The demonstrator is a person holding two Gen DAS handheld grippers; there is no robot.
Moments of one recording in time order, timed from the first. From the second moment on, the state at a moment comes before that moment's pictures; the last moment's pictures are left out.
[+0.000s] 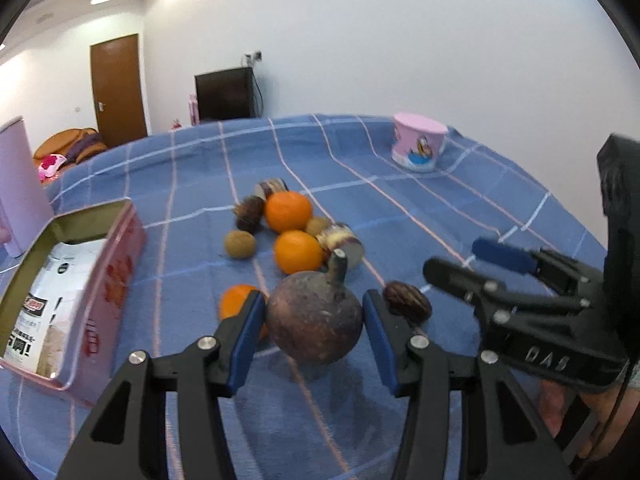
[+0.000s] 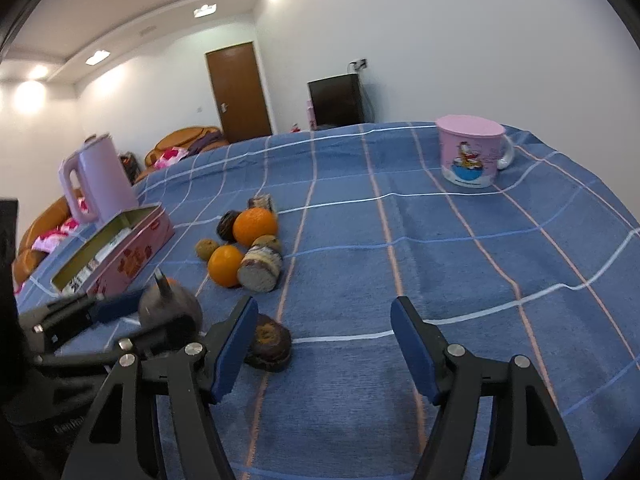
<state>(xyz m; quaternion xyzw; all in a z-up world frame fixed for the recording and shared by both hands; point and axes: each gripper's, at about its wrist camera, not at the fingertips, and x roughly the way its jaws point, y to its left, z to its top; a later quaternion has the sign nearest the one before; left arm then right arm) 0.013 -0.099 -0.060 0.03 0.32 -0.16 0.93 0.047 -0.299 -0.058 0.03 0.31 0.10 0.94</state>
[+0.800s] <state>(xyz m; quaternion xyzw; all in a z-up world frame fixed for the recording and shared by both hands) 0.016 -0.064 -0.057 0.00 0.29 -0.12 0.95 0.069 -0.255 -0.076 -0.02 0.39 0.17 0.90</state>
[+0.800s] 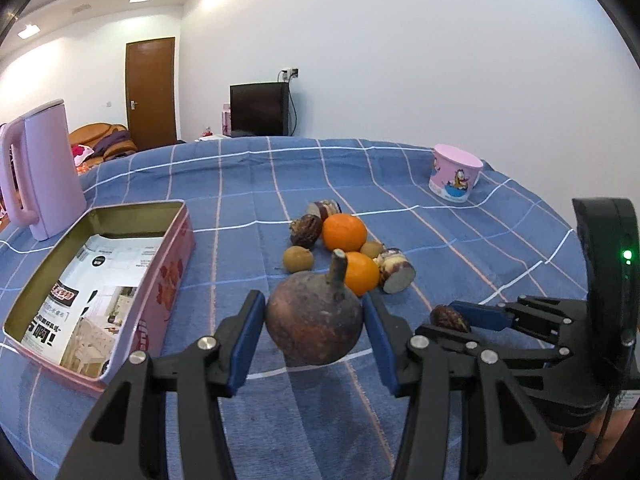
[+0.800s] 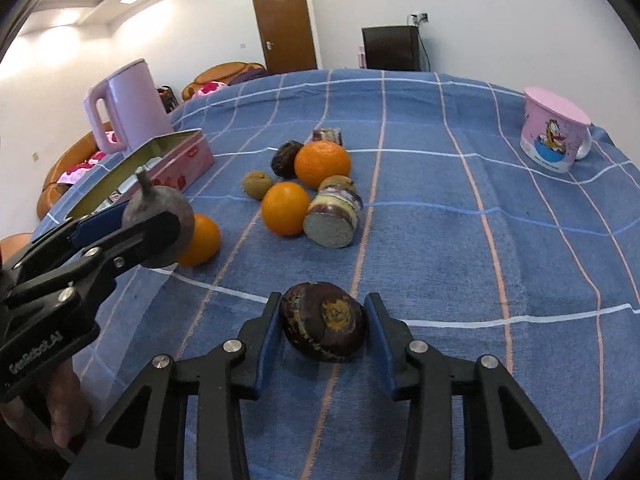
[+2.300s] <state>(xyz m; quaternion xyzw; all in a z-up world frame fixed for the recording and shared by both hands) -0.010 -0.072 -0.046 0.02 0.22 -0.12 0.97 0.023 -0.255 -0.047 -0.03 0.24 0.16 0.96</state>
